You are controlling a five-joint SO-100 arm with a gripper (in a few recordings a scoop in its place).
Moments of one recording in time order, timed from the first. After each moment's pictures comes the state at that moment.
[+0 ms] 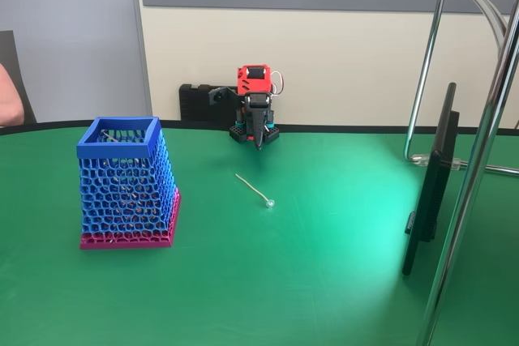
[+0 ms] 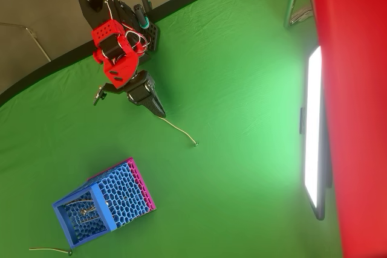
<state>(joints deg) -4.2 190.1 176.2 48.7 -0.5</state>
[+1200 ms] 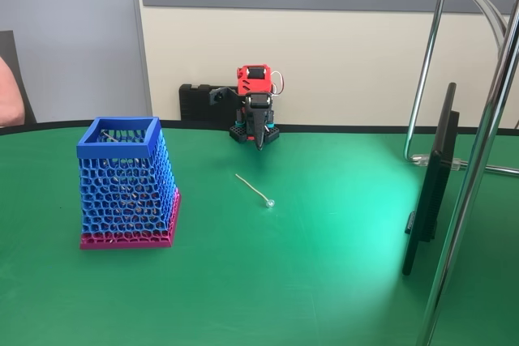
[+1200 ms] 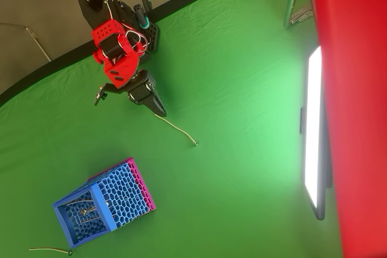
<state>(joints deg) -4.7 190.1 176.2 49.1 -0.7</state>
